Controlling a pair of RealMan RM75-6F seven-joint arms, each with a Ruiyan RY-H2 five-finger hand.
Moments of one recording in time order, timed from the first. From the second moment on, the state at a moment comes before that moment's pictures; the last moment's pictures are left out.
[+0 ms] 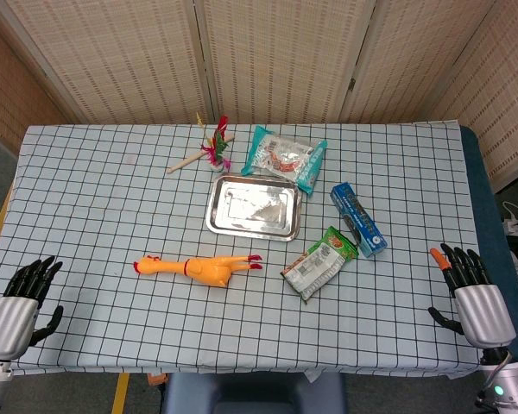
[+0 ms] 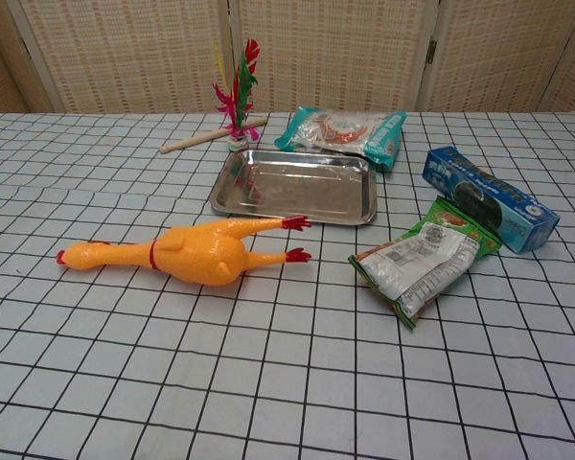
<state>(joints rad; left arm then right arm) -0.11 -1.16 0.00 -1.56 1.61 1.51 0.04 0.08 -1.16 0.01 -1.59 -1.61 1.51 -0.08</state>
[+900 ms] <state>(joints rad) -0.48 -1.34 -0.09 -1.49 1.43 0.94 0.16 0.09 -1.14 0.02 -1.62 -1.56 1.46 -0.10</state>
